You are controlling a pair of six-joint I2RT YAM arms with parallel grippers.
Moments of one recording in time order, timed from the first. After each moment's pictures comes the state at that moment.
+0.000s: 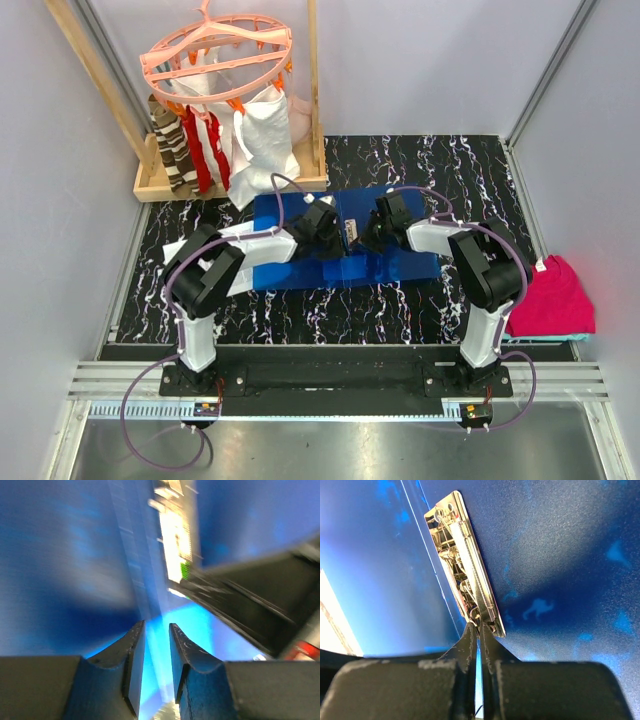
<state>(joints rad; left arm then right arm) -0.70 1.90 1.14 -0.08 0.04 -0.76 0.44 1.89 1.00 -0.02 -0.20 0.89</state>
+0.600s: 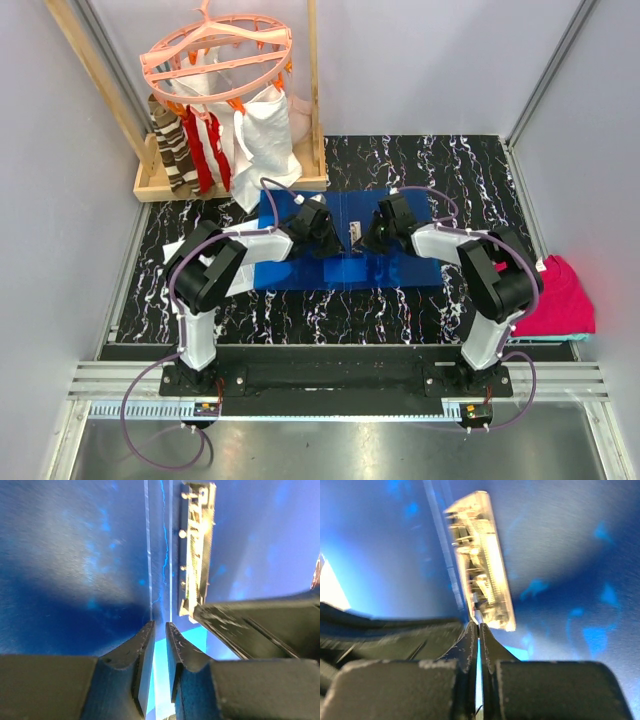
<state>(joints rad) -0.66 1.94 1.10 0.02 0.09 -0.87 0.46 1.81 0.95 0.00 -0.15 0.89</state>
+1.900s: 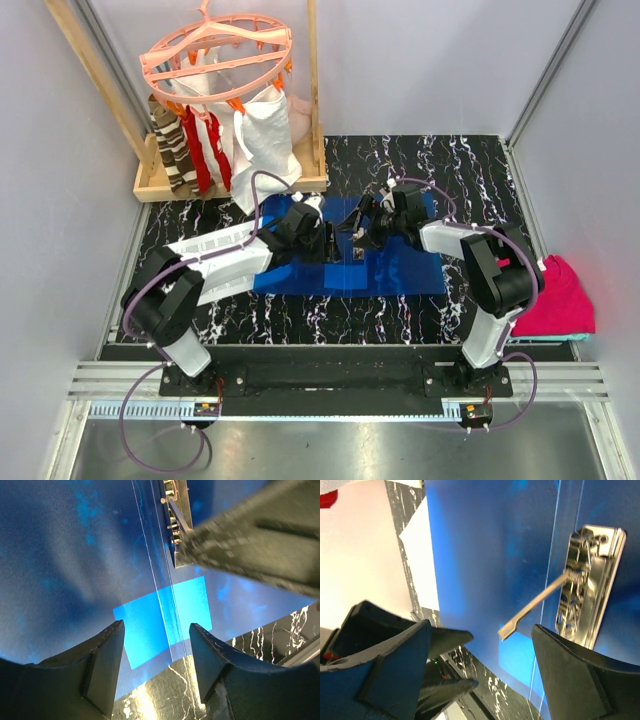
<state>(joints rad) -0.71 1.65 0.99 -0.13 0.09 -0.64 0.37 1.80 0.96 0.18 -0.60 0.89</state>
